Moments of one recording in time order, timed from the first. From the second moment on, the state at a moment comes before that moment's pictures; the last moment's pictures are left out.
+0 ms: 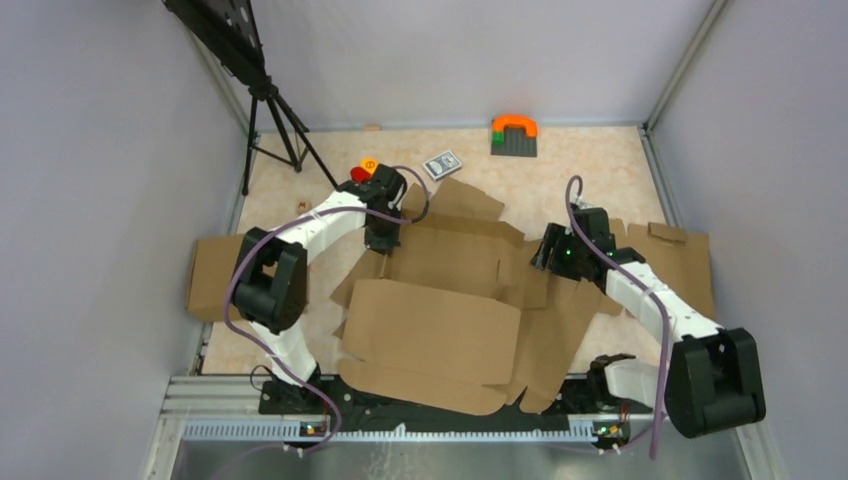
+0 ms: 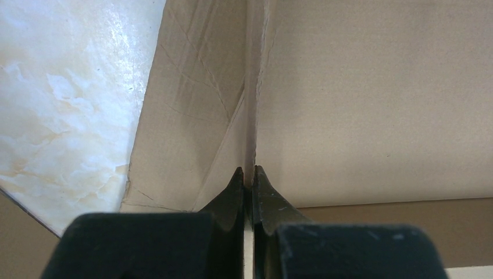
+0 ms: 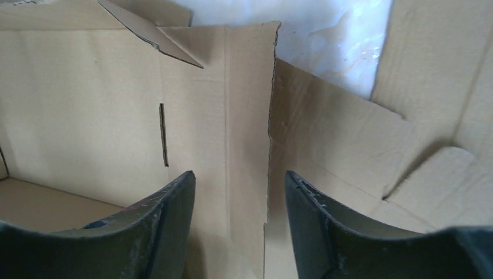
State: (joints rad) left arm -0.45 1.79 1.31 -0.76 -0.02 -0.35; right arm 0.21 1.14 0.65 -0.38 -0.08 0.48
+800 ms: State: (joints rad) left arm -0.47 1.76 1.29 -0.77 -0.03 -0.36; right arm 0.23 1.14 0.74 -0.37 -0.31 0.44
